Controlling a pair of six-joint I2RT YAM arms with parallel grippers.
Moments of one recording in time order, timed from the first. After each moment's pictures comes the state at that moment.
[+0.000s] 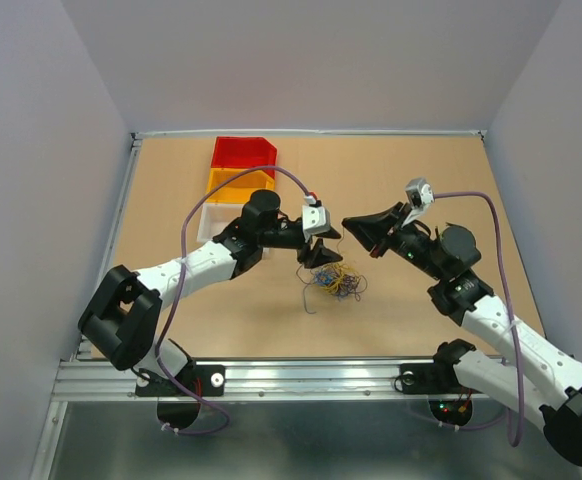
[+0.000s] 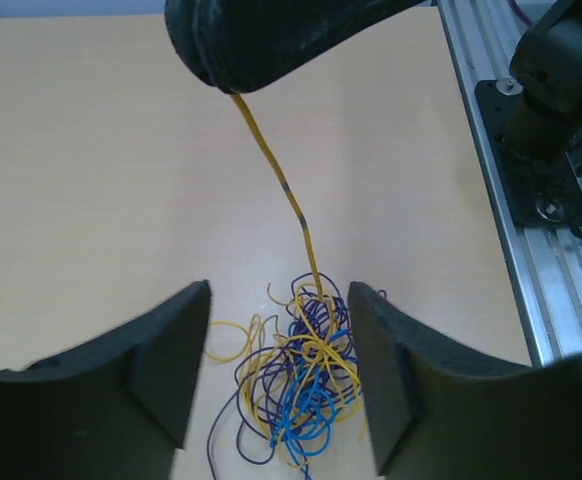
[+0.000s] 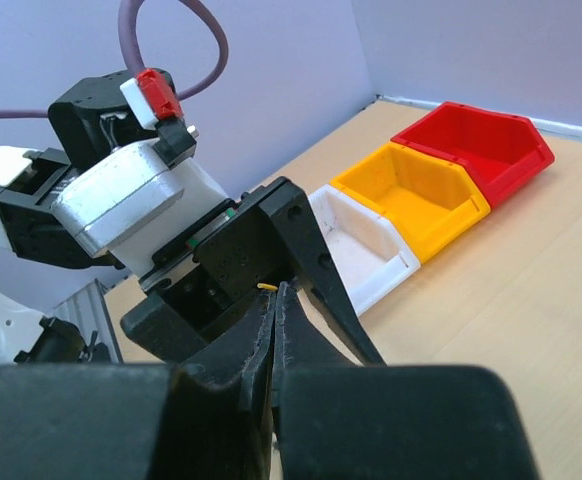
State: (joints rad) left arm -0.72 1.46 0.89 0.34 0.82 0.22; right arm 0.54 0.85 0.59 0.45 -0.37 0.42
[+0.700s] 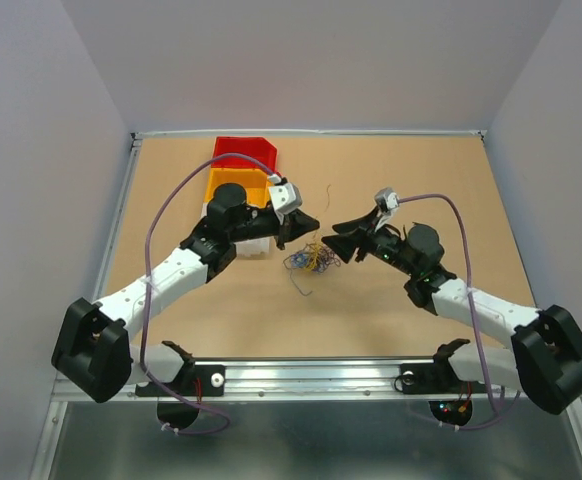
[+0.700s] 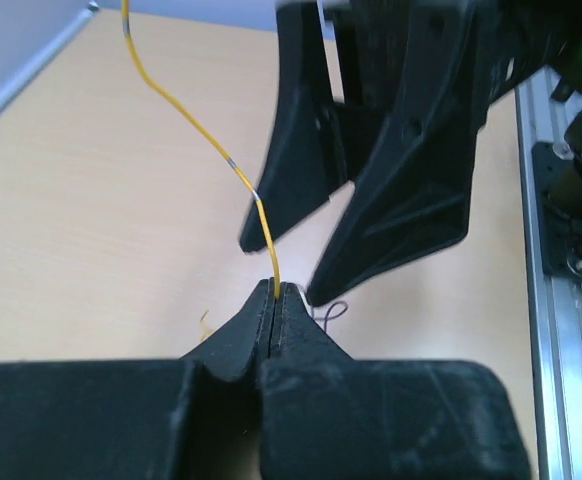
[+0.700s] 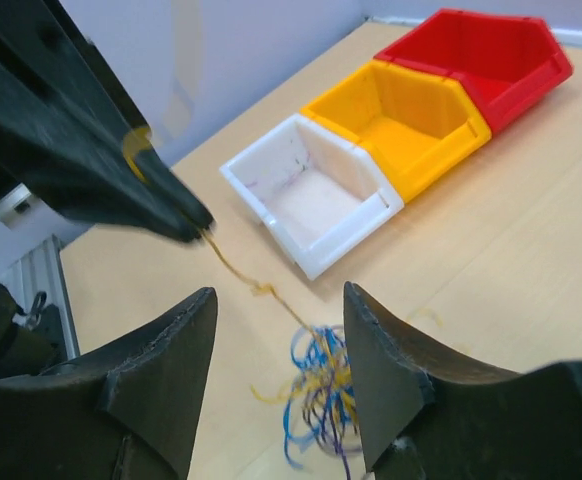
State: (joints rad) left arm -0.63 1.28 0.87 0.26 0.71 0.10; right arm 0.54 1.13 0.48 0.75 -0.42 0.40
